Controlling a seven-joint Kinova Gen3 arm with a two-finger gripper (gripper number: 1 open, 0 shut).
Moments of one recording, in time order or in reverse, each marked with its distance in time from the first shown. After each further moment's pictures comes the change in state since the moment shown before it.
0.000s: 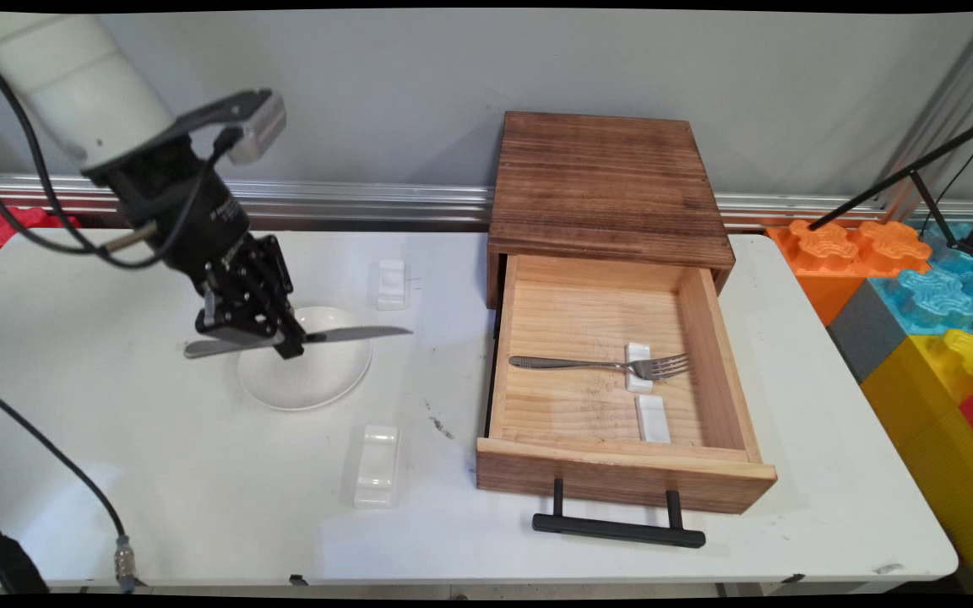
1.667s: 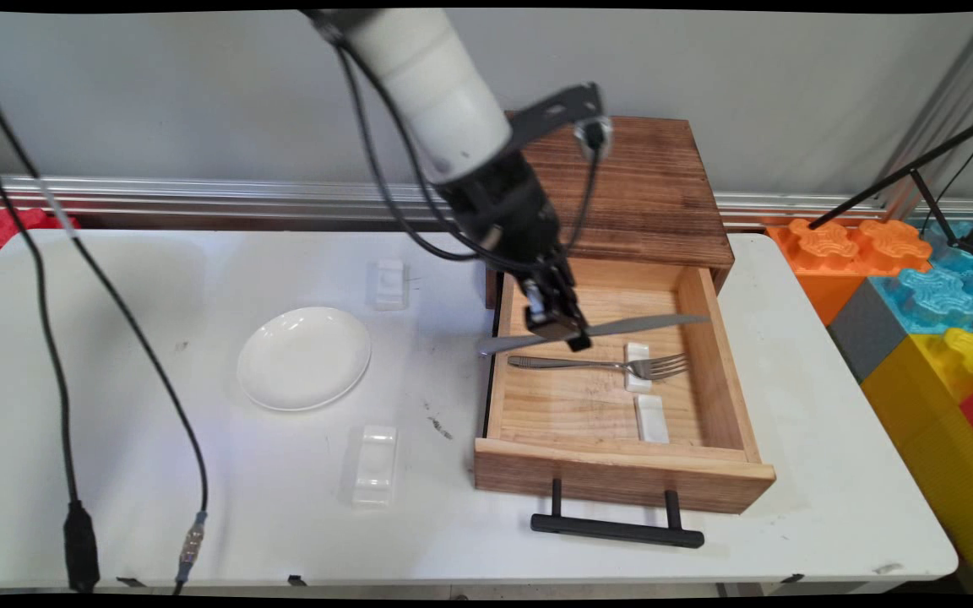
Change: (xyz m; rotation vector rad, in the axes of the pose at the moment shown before) arm 0.217 -0.013 0.102 -0.028 0.181 0.132
